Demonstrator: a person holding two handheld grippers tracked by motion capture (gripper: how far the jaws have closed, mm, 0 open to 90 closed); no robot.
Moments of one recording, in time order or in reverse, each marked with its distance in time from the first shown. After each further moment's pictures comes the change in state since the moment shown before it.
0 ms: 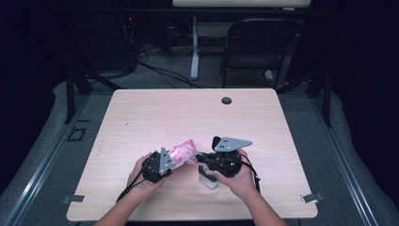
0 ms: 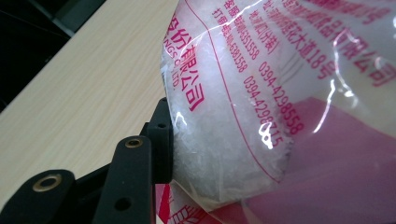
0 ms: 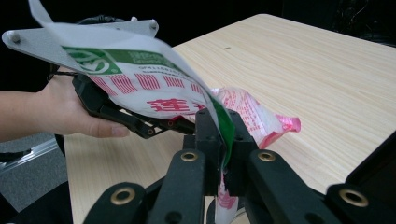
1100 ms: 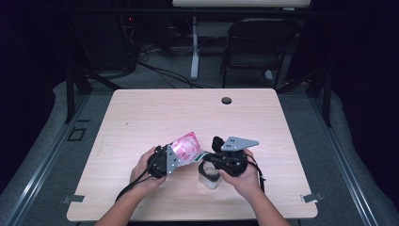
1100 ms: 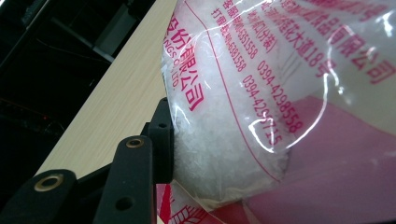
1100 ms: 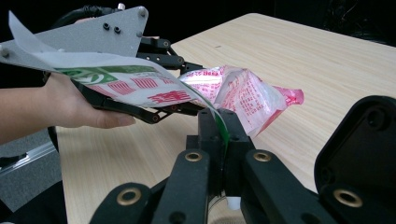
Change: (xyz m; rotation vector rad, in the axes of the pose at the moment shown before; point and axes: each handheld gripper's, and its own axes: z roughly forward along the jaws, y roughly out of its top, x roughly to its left) left arm -0.003 0.013 0.008 -0.022 0.120 0.131; right arm -0.009 -0.006 -0.011 -0.005 -0.021 0.019
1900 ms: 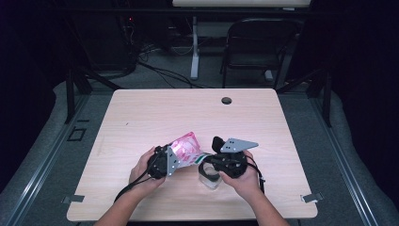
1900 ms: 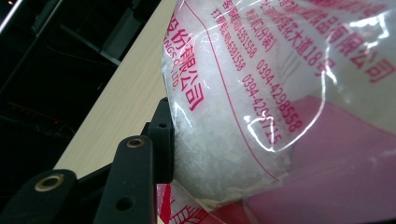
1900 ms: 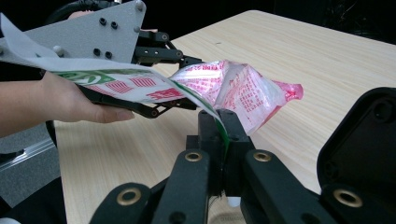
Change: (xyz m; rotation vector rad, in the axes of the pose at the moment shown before) left arm -0.001 0.001 -0.003 -0.007 0.035 0.042; right arm 0.002 -0.003 0.000 0.010 -0.003 -0.013
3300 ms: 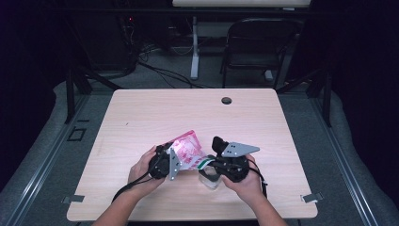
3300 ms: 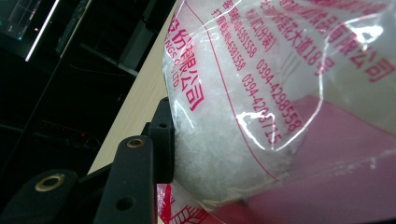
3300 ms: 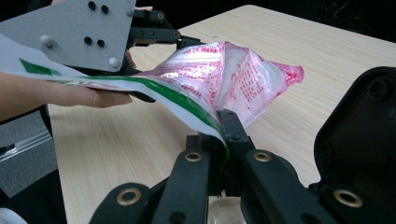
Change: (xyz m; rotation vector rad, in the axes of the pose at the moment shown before) left arm -0.003 0.006 -0.005 -0.015 0.055 0.095; right arm 0.006 -0.007 -0.006 0.016 -0.028 -0.017
